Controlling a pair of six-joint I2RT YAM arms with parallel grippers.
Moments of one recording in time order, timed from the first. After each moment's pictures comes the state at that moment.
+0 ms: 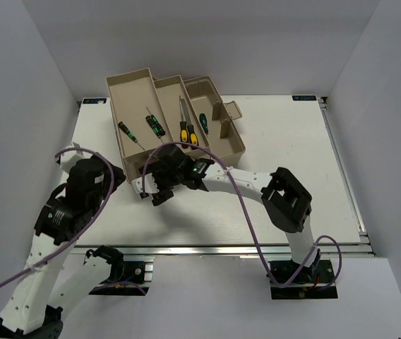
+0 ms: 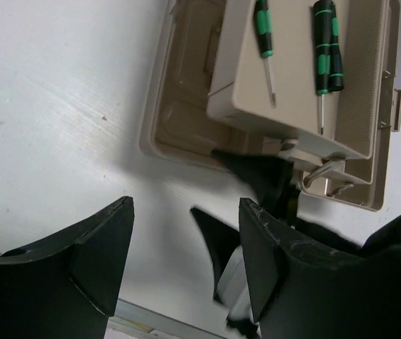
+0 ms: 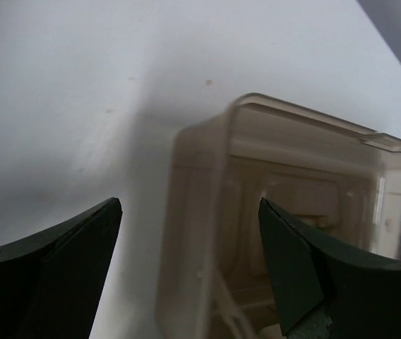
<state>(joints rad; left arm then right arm) -0.41 0.74 1.12 -1.00 -0.49 -0.89 1.06 1.99 1.54 -0.21 -0.44 -1.05</state>
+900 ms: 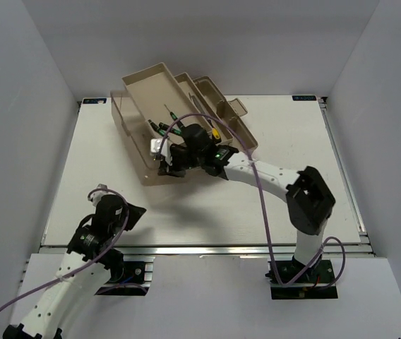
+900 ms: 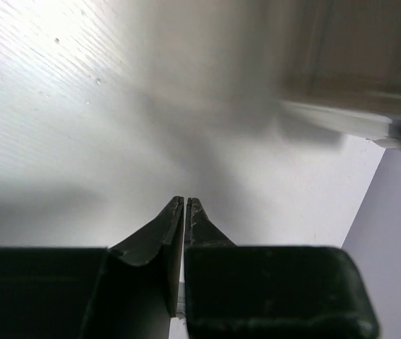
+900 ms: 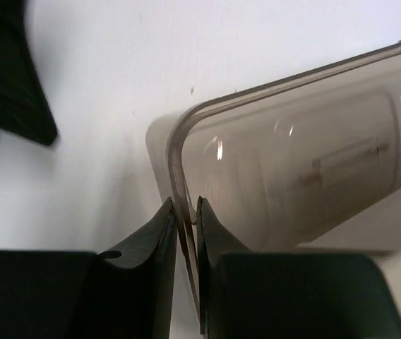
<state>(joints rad) -0.41 0.37 0.43 -0.75 -0.16 -1.19 0.94 1.88 1.51 -0.16 -0.54 -0.57</state>
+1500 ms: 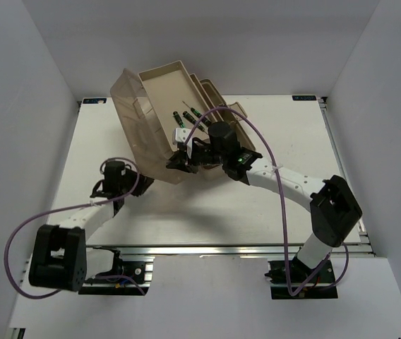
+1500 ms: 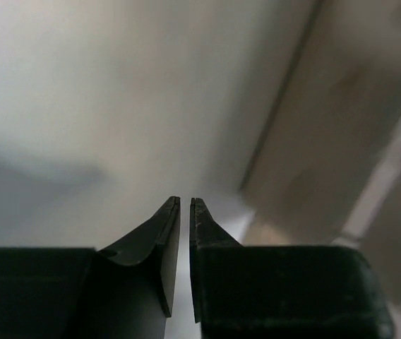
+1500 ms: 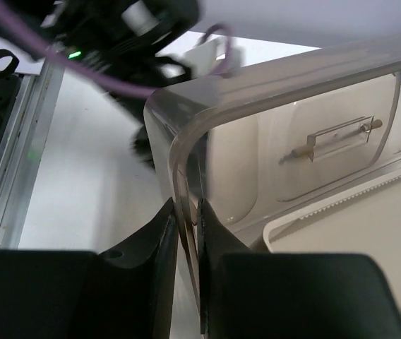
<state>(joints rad) -0.15 1.17 0.41 0.05 0.16 -1.22 0.85 1.64 1.24 0.18 -0.69 -0.34</state>
